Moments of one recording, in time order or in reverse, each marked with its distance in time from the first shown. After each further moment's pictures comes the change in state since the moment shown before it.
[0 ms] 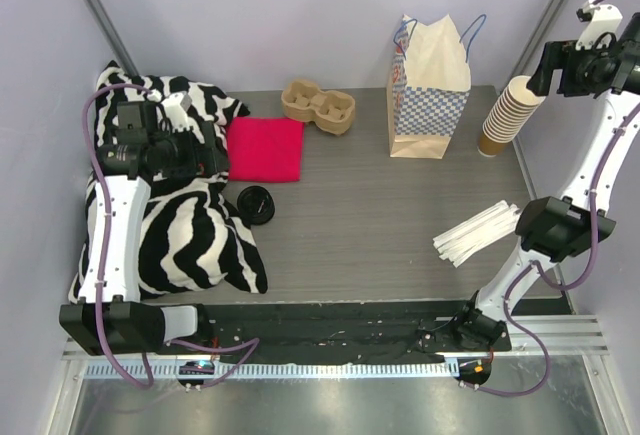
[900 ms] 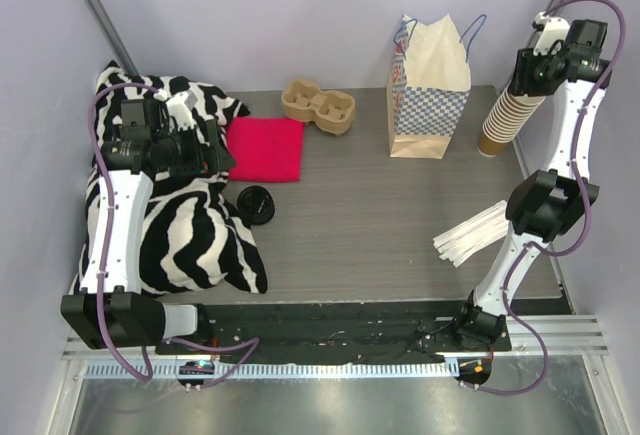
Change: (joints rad) left arm 0.000 0.033 -0.006 0.024 0.088 -0.002; right arm 0.132 0.173 -0.069 0.191 0.170 0.060
